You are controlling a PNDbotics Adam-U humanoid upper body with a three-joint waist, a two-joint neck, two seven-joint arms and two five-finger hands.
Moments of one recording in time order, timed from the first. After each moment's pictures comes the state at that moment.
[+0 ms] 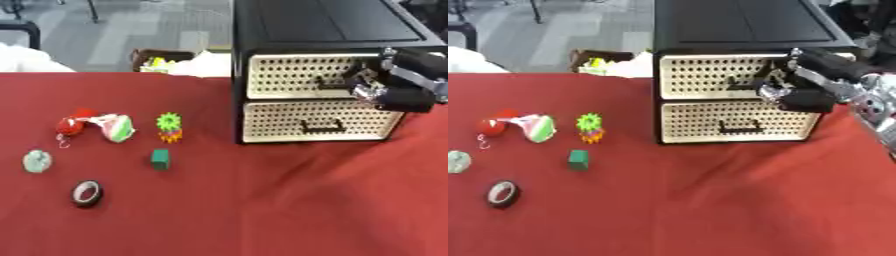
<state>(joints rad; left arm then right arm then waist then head) -0.27 0.21 0.09 -1.98 -0.21 -0.15 0.30 -0.54 -1.02 0.16 -1.63 0.46 -0.05 0.29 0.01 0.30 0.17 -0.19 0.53</state>
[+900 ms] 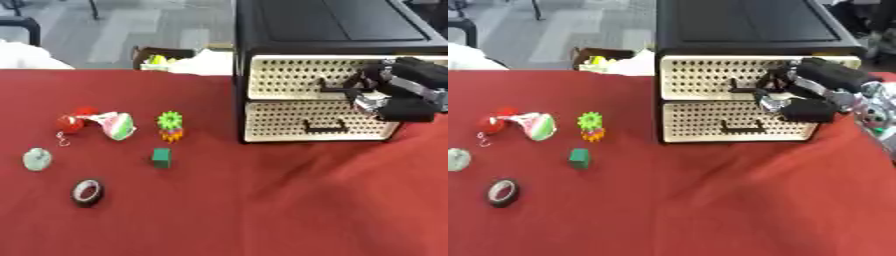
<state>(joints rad) -0.27 0.21 0.09 -1.98 -0.21 -0.15 0.30 -0.52 -1.04 0.15 -1.67 0.48 -0.05 0.33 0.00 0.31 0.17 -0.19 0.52</state>
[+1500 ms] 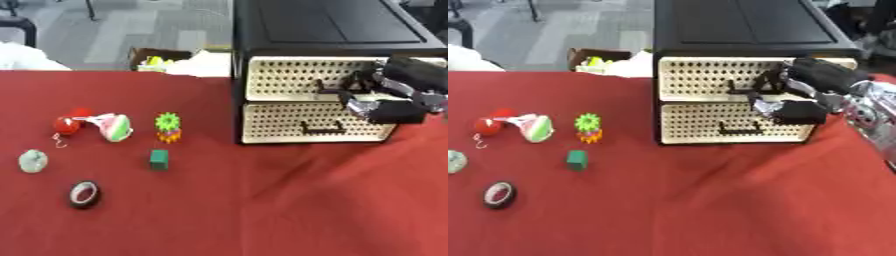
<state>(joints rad) -0.27 0.21 0.09 -1.98 -0.21 -0.16 0.31 -0.54 -1.04 0.19 -1.65 0.60 -0.07 0.30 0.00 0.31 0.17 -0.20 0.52</state>
